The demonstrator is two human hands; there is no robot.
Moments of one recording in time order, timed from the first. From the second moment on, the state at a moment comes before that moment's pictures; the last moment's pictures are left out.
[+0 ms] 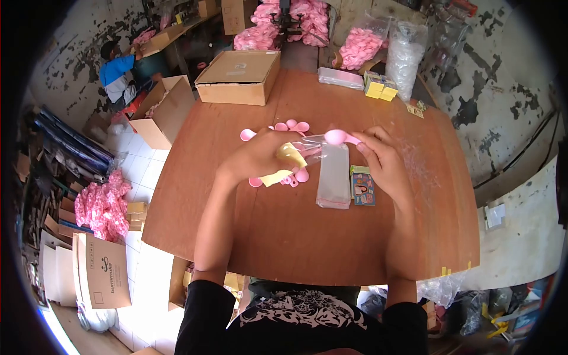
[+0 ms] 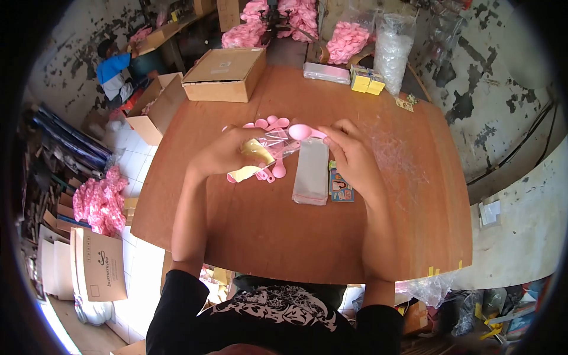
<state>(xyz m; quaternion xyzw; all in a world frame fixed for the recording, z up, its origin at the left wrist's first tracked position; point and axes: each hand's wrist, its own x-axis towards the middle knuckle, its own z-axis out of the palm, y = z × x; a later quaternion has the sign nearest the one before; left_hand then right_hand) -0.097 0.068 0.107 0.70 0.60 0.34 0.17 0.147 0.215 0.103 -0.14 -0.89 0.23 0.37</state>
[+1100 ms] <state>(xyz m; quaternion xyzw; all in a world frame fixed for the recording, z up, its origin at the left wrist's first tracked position) -0.059 0.092 0.091 0.67 0.55 0.39 0.31 0.138 0.200 0.101 -0.19 -0.64 0.57 0.48</state>
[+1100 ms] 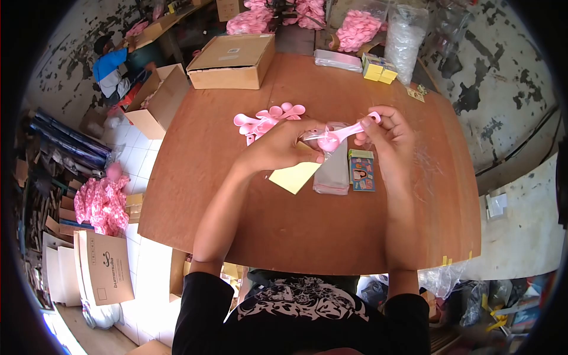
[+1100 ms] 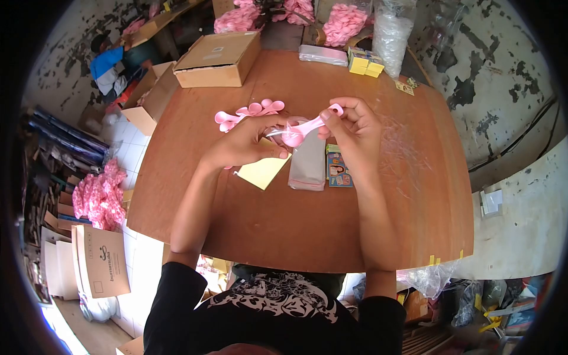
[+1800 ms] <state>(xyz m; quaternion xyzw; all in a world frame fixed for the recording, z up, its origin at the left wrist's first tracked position) -0.029 0.085 0.101 0.67 0.54 0.46 0.22 0.138 0.184 0.096 -0.15 -0.79 0.38 0.45</state>
